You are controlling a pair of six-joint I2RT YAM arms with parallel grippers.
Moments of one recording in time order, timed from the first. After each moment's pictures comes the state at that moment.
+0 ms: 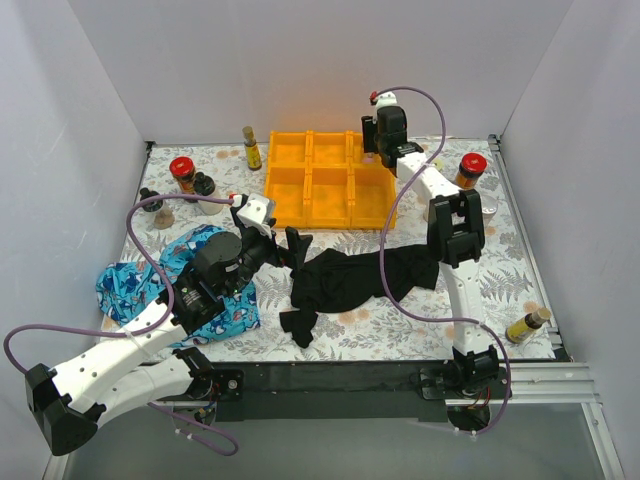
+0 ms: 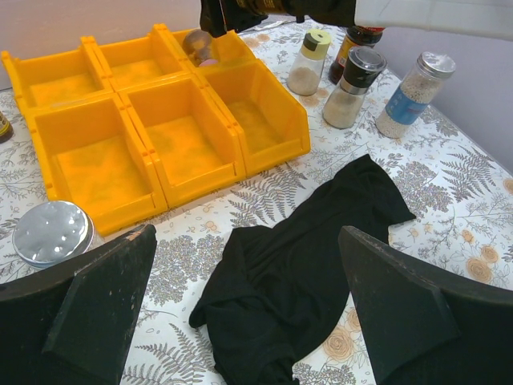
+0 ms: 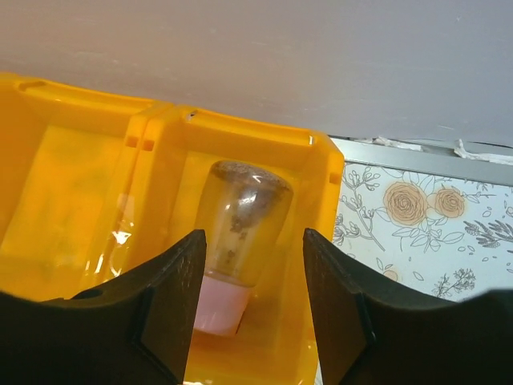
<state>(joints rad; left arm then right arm) -0.83 0.85 0.78 -0.02 -0.24 -0.19 0.33 2.43 2.12 -0.09 0.17 0.00</state>
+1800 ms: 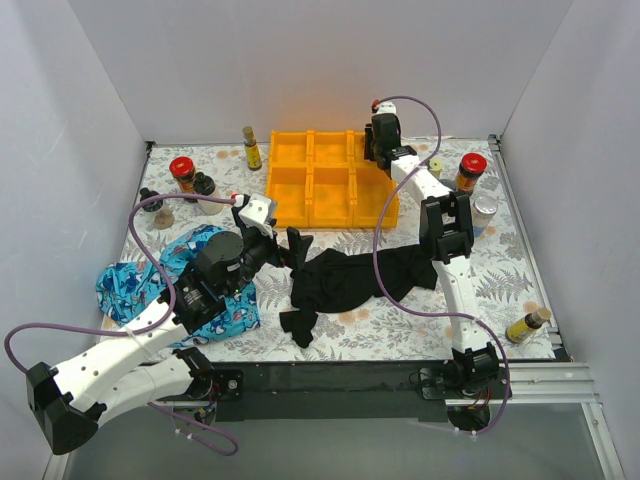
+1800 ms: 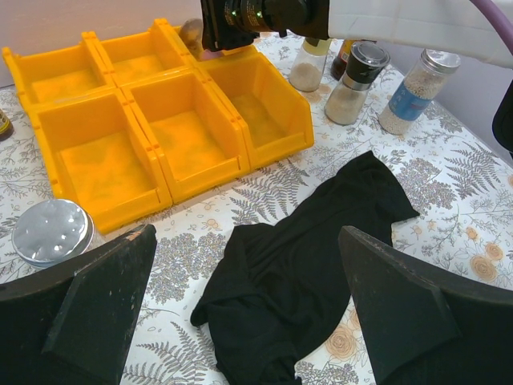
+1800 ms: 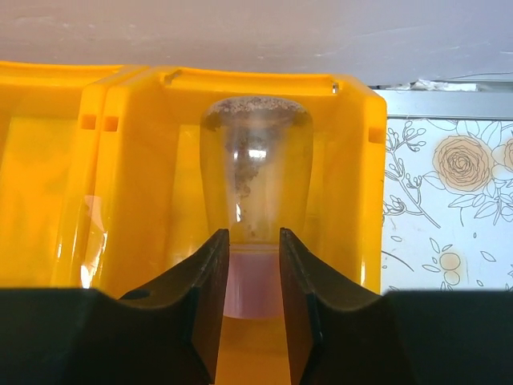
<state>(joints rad) -0.83 0.86 0.77 -0.02 -0.24 -0.18 0.33 2.57 2.27 -0.22 0.19 0.16</state>
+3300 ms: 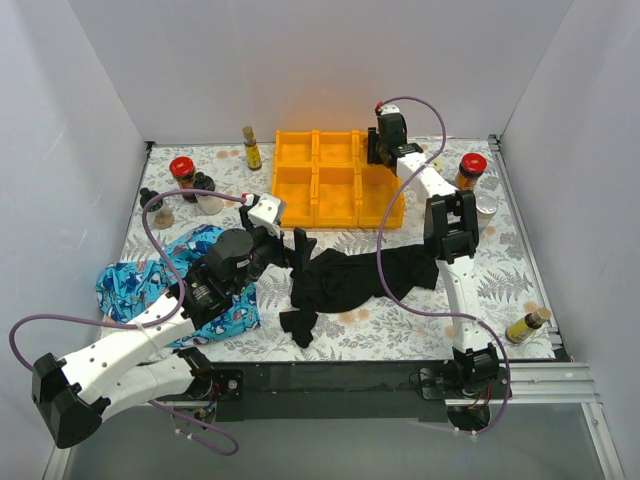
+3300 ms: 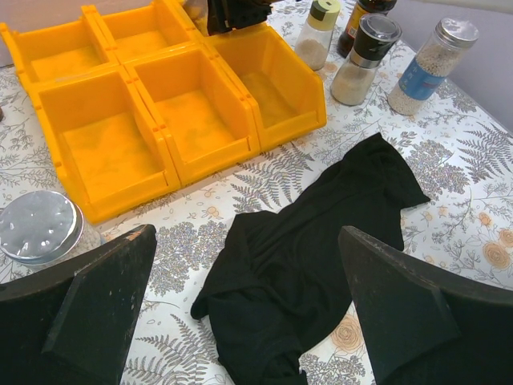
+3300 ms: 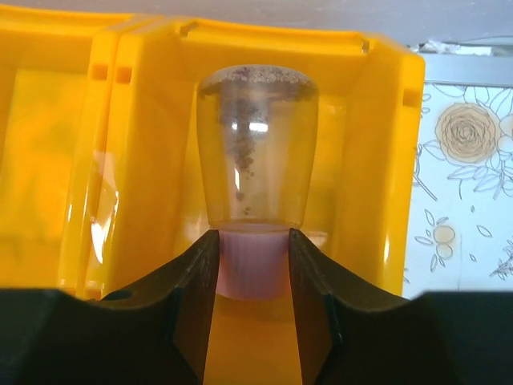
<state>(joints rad) -0.83 0.91 0.77 -0.02 -0.24 -0.18 0.31 2.57 2.28 -0.31 0.13 0.15</state>
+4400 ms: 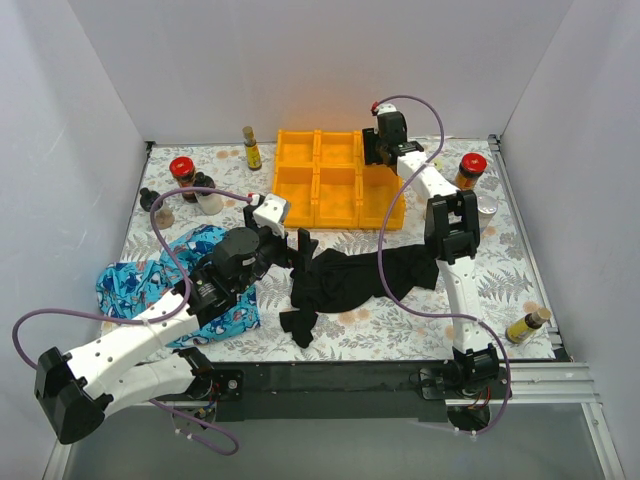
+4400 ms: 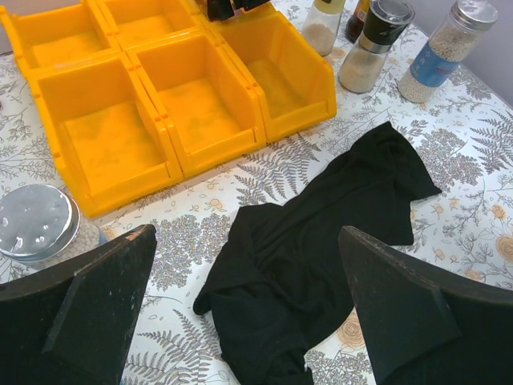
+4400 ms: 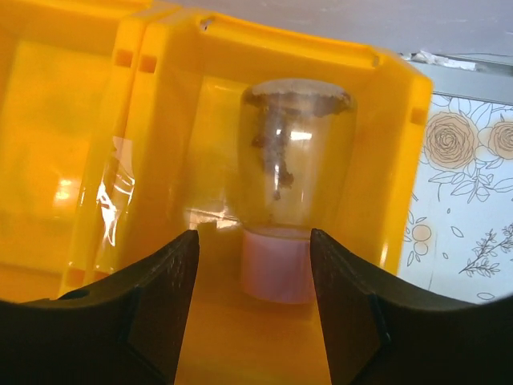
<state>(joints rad) -0.83 0.95 0.77 -0.02 -0.24 -0.17 0.30 2.50 2.23 -0.34 0.12 0.06</state>
